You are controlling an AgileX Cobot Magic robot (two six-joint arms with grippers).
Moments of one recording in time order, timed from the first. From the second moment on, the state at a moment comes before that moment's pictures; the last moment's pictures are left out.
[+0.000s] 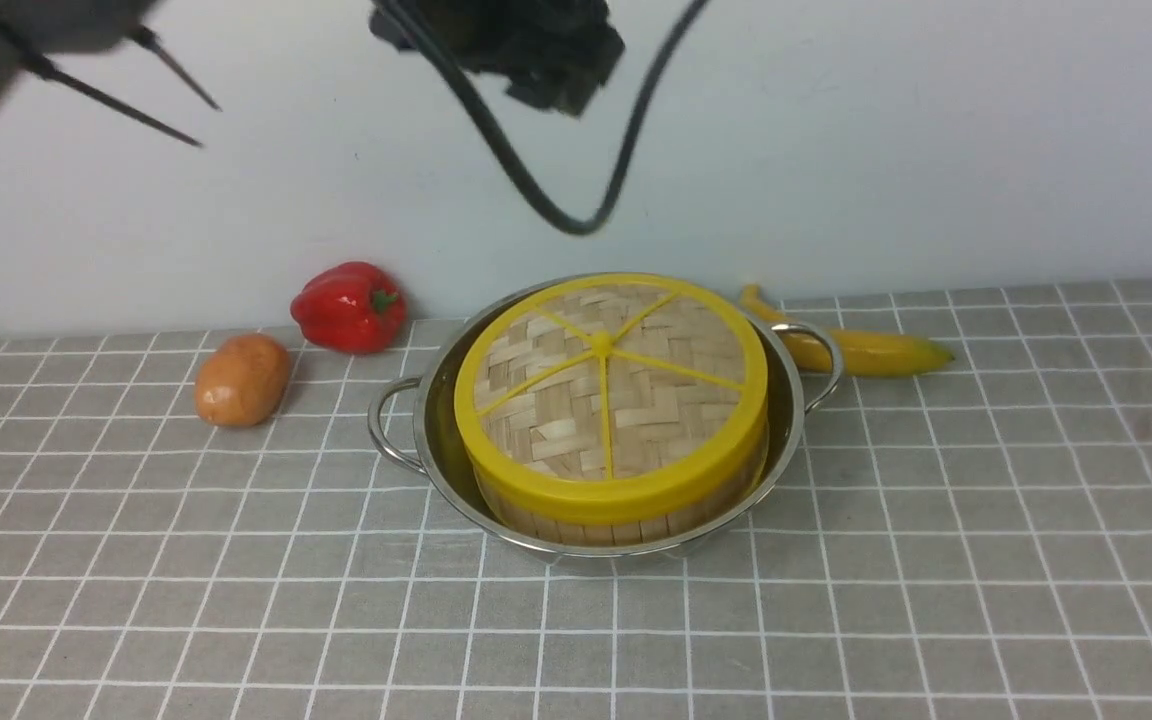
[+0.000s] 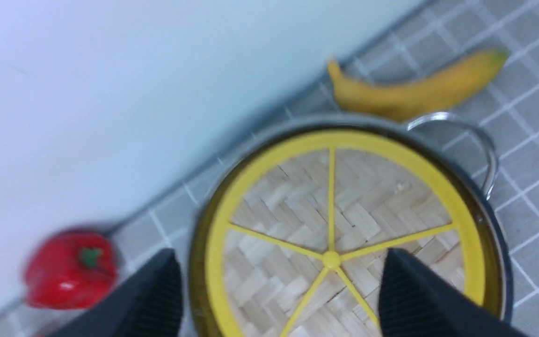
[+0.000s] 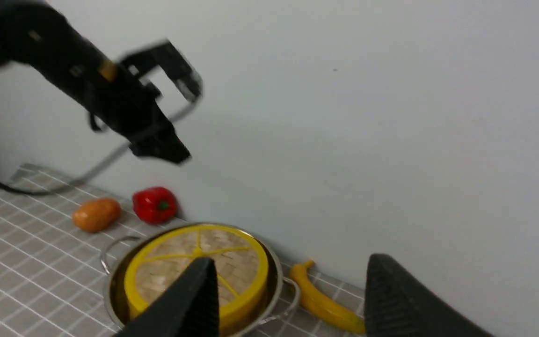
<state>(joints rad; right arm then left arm) 0.40 0.57 -1.44 -0.01 1.23 0.00 -0.47 1.85 -2.17 0.06 1.21 0.17</state>
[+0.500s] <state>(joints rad) 0.40 0.00 -0.71 -0.22 1.11 0.19 -0.47 1.27 -1.86 0.01 1.21 0.25</state>
